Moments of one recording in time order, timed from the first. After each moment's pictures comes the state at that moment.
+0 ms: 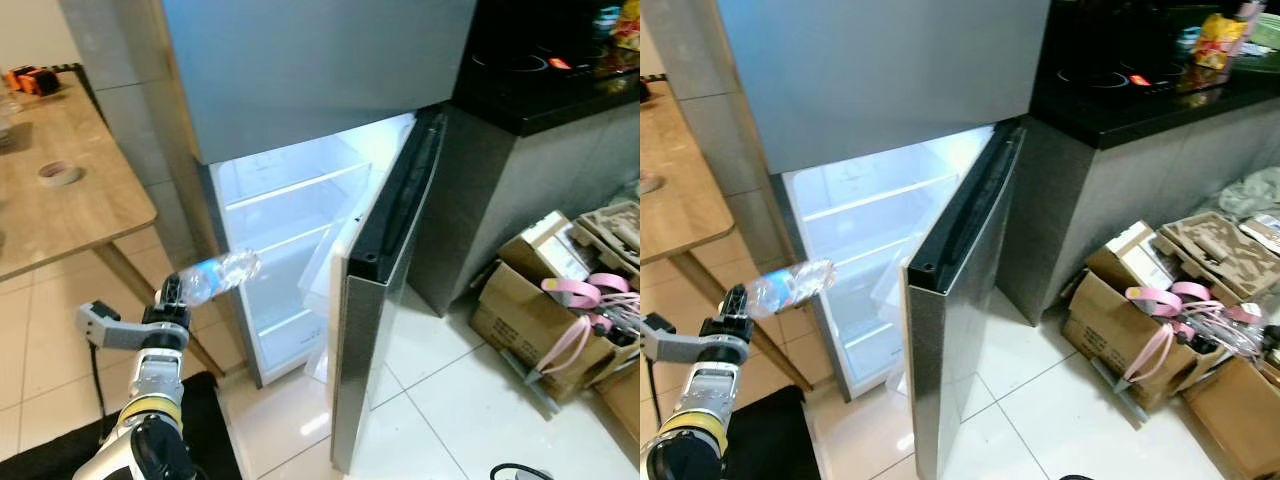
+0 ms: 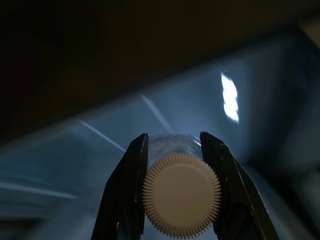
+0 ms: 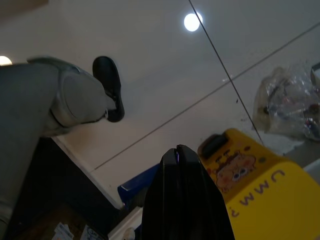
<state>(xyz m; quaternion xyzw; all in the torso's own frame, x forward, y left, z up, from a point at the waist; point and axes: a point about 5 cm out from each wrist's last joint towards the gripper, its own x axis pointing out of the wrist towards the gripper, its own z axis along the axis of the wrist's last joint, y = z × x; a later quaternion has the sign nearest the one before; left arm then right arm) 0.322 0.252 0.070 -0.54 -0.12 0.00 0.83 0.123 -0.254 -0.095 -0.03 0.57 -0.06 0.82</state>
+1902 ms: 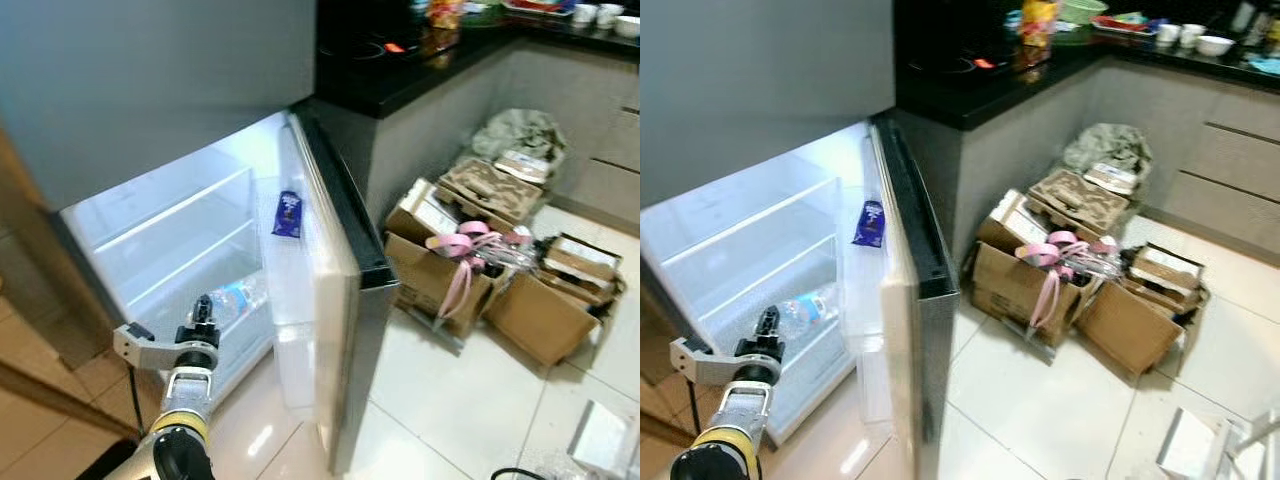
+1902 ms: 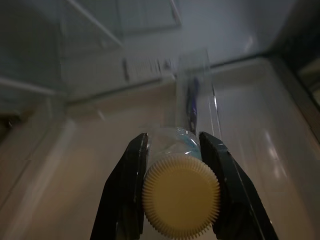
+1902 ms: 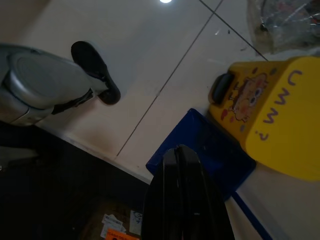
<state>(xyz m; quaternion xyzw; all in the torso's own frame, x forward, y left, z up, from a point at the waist) 0.312 0.213 0.034 -0.57 -0.03 0.05 0.82 0.123 -0.255 -0.095 -0.04 0.58 -0.06 0.82</state>
